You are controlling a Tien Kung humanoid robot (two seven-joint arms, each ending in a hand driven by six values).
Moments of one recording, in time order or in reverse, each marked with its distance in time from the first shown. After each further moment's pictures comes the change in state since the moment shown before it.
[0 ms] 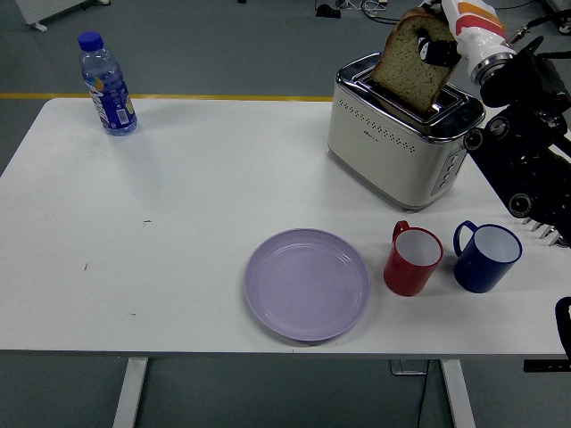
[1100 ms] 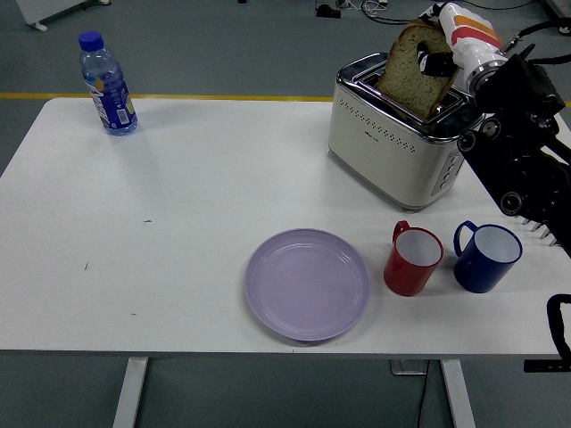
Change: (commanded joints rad) left arm 0.002 0.000 -0.003 0.000 0.008 0.004 0.001; right arm 0.012 0.024 -0.008 -0.069 0.010 0.025 -0.009
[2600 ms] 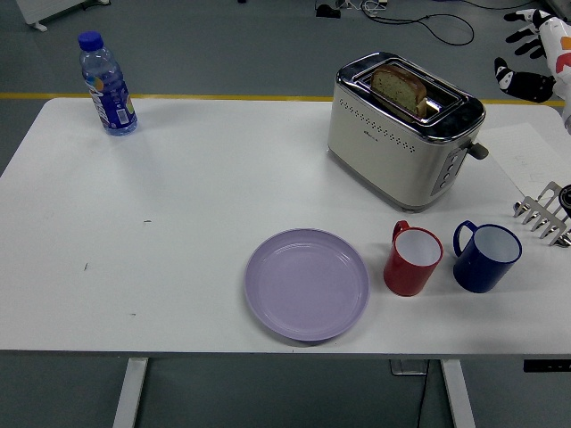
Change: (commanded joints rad) left arm 0.013 0.000 -0.038 0.000 0.037 -0.005 -0.001; right arm -0.377 -0.353 0.071 0.537 0.144 -0.081 -0.031
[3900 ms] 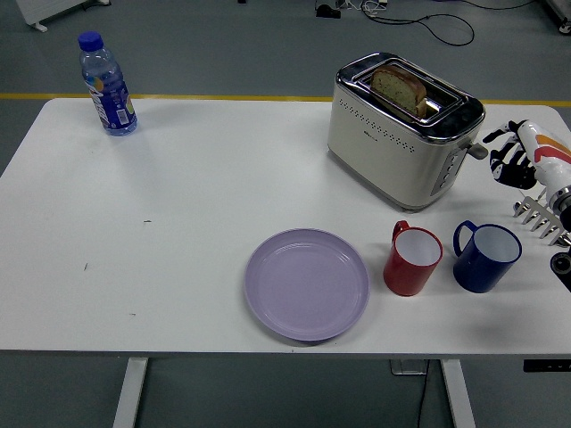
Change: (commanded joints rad) left arm 0.007 0.000 -0.013 0.000 0.025 -0.008 -0.003; right arm -0.158 0.002 -0.059 -0.038 0.040 0.034 -0.034
